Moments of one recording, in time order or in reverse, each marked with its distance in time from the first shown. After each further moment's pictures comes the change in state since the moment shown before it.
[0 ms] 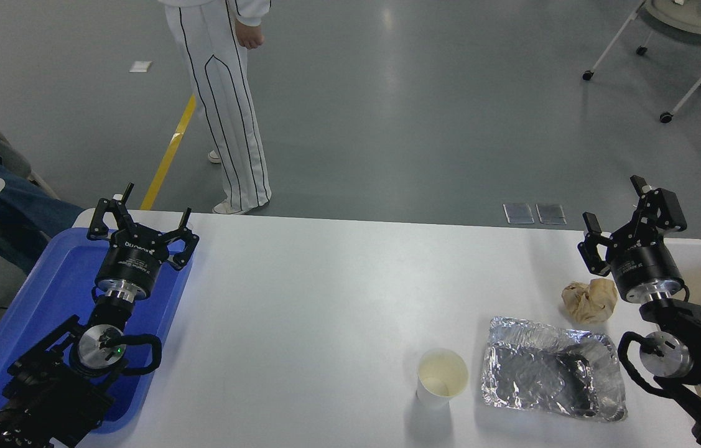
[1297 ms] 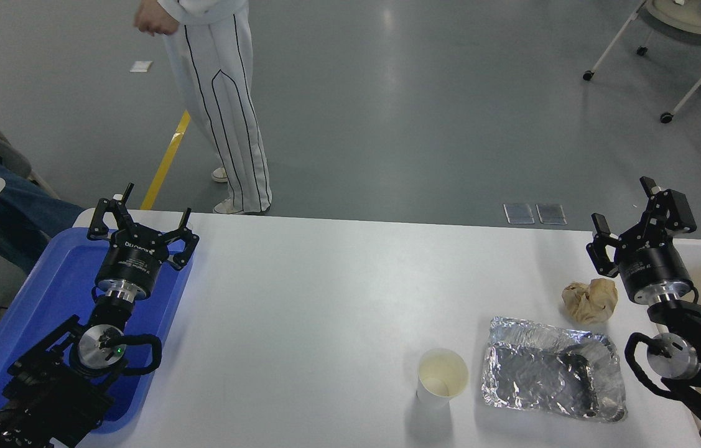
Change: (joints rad) left arm 0.000 0.000 0.000 0.000 0.000 0.000 0.000; right arm -0.010 -0.027 -0.006 -0.002 0.009 -0.003 0.001
